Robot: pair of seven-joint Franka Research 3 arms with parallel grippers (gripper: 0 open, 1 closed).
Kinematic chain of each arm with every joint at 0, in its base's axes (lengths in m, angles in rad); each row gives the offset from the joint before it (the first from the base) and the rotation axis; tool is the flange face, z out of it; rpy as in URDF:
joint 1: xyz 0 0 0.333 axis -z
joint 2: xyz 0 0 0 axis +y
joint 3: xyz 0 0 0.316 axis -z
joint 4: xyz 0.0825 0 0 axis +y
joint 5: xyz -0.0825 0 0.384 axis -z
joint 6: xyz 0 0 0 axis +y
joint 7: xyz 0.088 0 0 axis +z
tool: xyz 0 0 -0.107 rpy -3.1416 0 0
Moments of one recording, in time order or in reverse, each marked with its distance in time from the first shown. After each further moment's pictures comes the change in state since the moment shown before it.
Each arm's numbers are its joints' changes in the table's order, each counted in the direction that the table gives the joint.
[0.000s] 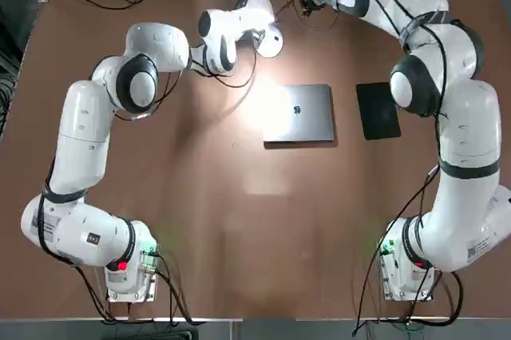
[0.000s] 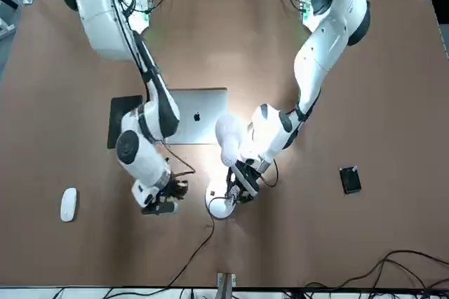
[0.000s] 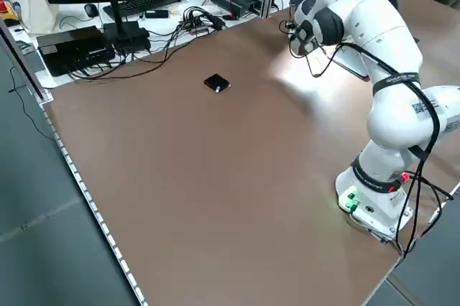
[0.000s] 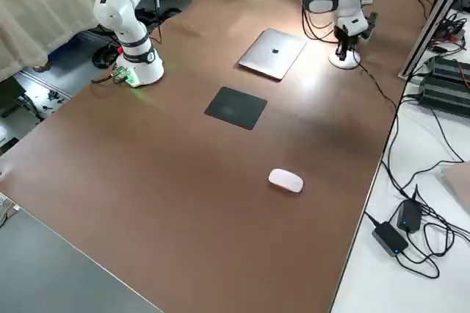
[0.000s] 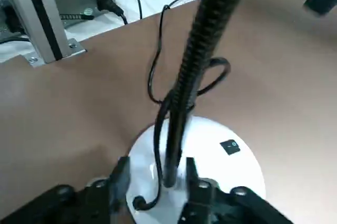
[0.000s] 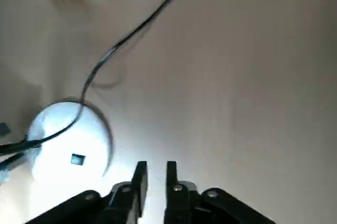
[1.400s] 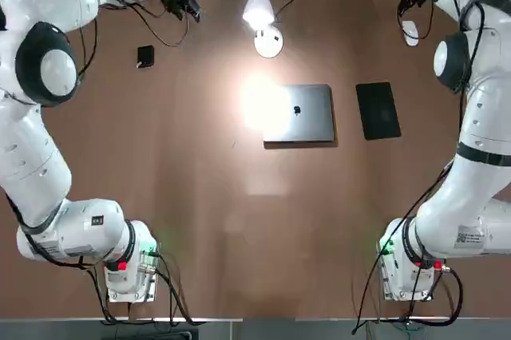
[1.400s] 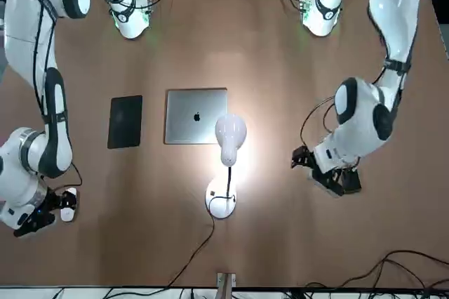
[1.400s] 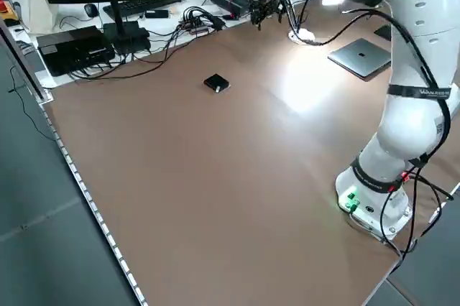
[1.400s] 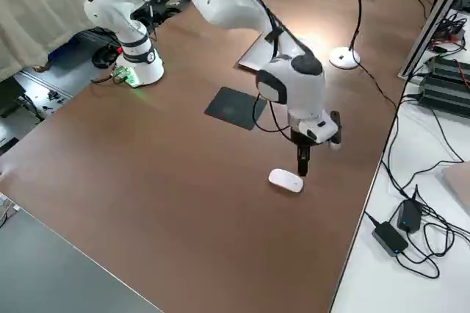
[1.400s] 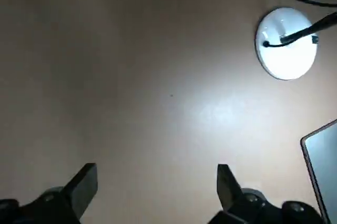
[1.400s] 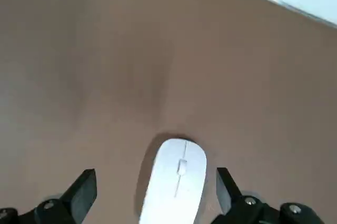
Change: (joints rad) left arm -0.379 -0.651 -0.113 0.336 -0.044 0.998 0.447; right arm 0.441 0.070 0.164 0.066 0.013 -0.120 0.831
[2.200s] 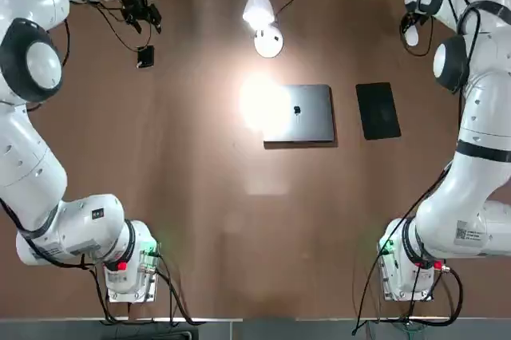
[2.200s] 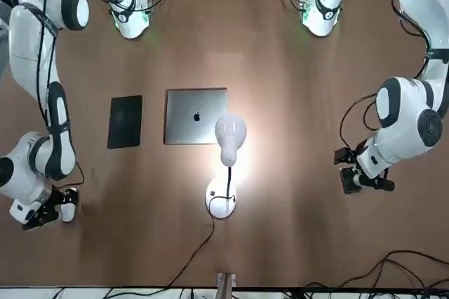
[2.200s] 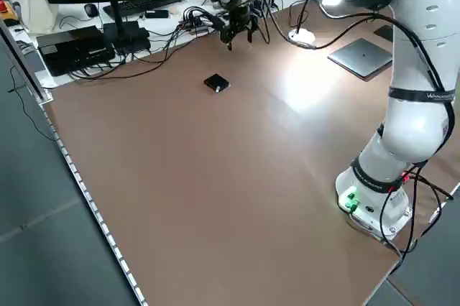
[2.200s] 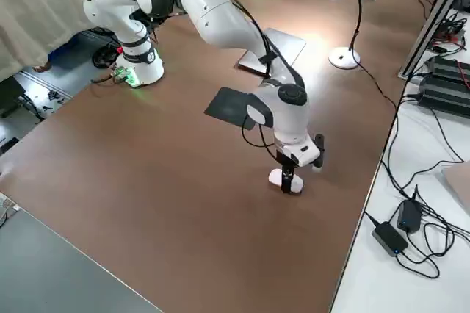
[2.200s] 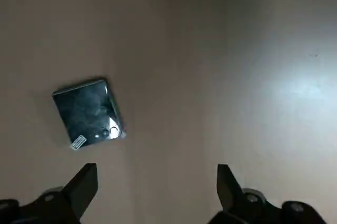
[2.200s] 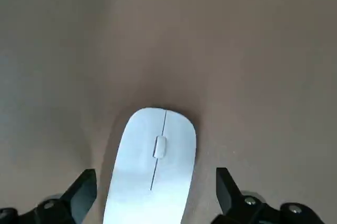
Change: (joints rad) left arm -0.114 -0.005 -0.091 0.039 -0.212 0.095 0.112; right arm 0.045 0.063 -0.007 0.026 -0.010 -0.035 0.013
